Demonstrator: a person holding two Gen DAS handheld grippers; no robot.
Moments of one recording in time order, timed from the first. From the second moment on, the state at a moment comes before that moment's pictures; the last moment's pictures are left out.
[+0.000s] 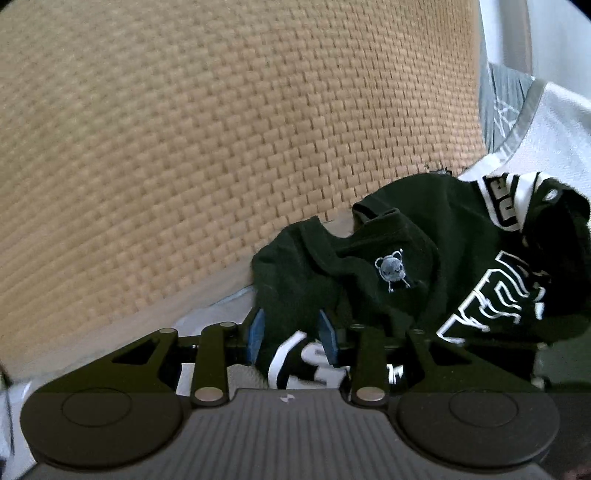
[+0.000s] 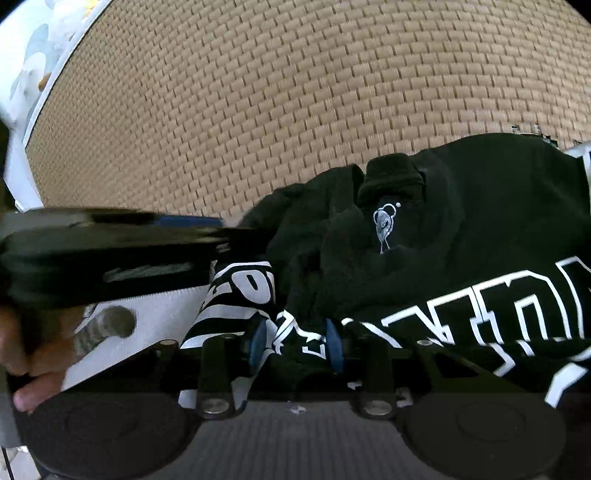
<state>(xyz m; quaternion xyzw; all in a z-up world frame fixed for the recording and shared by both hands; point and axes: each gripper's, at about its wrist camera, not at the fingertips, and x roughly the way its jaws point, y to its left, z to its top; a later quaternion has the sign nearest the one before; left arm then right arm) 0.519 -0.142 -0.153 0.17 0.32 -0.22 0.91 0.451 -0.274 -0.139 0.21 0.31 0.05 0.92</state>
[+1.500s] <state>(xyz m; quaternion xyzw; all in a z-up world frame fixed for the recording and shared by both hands) 0.297 -0.105 -0.236 0.05 0.30 -0.09 0.95 0.231 -0.306 -0.091 0.00 0.34 -0.11 0.93</state>
